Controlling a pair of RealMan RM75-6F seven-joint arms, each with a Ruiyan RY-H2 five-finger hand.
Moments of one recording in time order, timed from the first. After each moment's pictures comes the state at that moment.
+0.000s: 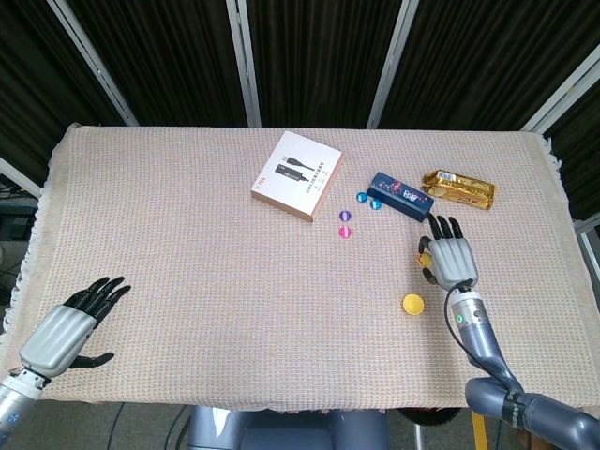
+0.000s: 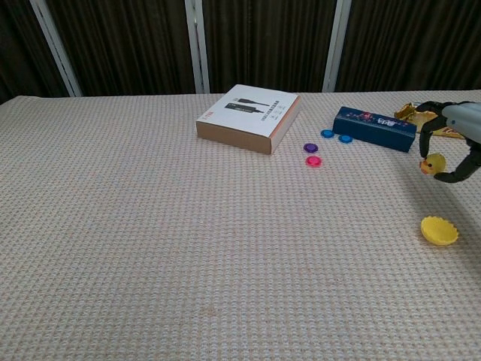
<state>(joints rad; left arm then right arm) -0.25 -0.99 0.11 -1.72 1.72 1.30 0.04 0.54 -1.50 0.18 -1.29 -1.13 1.08 -0.34</state>
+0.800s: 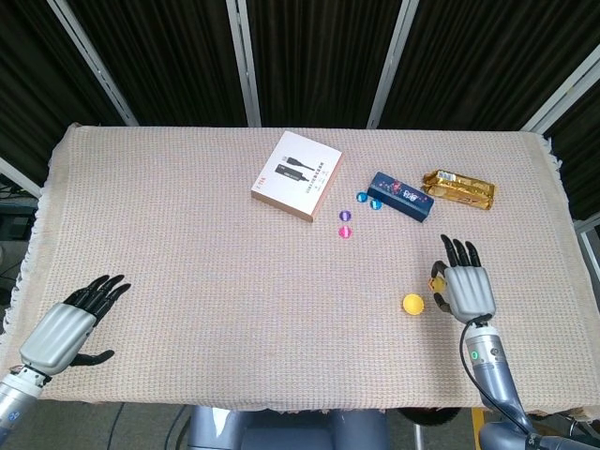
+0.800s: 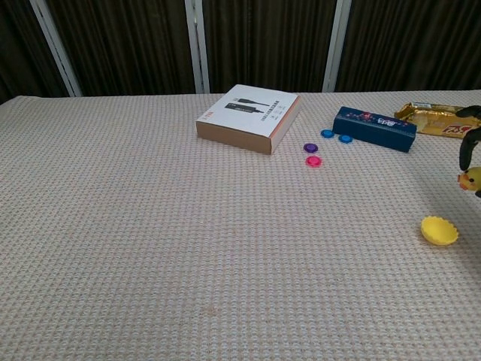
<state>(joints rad) -0.25 -1.00 0.11 -1.71 1.72 1.30 0.03 0.40 -1.43 0.12 -1.55 -1.15 1.26 -0.44</state>
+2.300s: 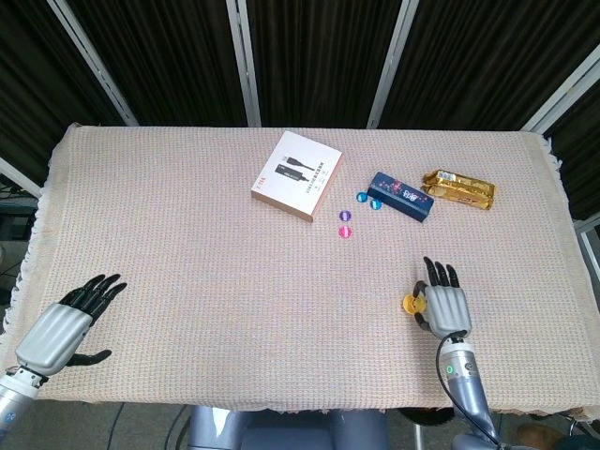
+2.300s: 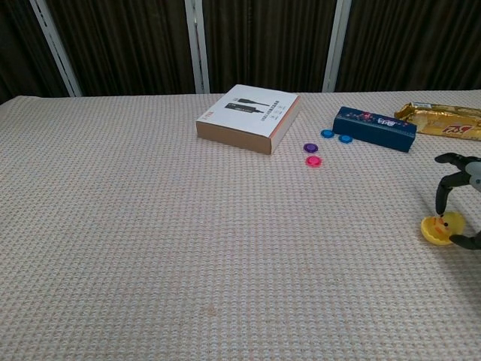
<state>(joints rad) -0.24 -0.99 0.11 -1.71 1.71 1.31 0.03 0.37 -1.59 0.11 -1.51 -1.09 1.27 -0.51</state>
